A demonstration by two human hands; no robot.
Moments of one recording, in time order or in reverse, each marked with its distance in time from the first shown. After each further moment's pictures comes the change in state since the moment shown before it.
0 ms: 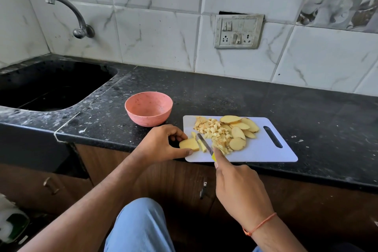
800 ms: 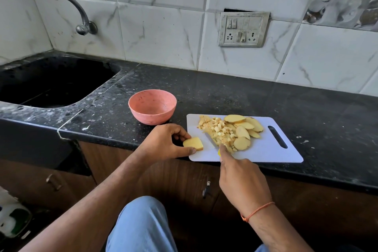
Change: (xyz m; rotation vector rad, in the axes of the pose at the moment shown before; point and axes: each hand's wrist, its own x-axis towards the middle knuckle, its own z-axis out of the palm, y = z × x) left_hand 0.000 -0.001 0.000 -0.046 0.007 -0.002; right_hand 0.021 0.004 0.011 -0.084 -0.019 0.060
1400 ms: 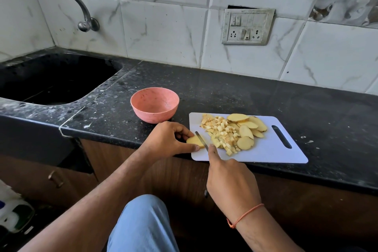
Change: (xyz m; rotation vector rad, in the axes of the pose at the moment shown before) left_hand 0.004 0.002 0.001 -0.014 0.011 -0.046; right_hand 0.000 -0.032 0.007 -0.183 -0.023 -0.055
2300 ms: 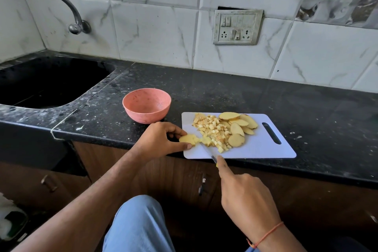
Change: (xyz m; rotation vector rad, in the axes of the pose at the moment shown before) left_hand -0.001 -0.003 0.001 0.039 0.009 0.034; right_hand -0.041 0.040 -0.006 0.086 -0.051 0.010
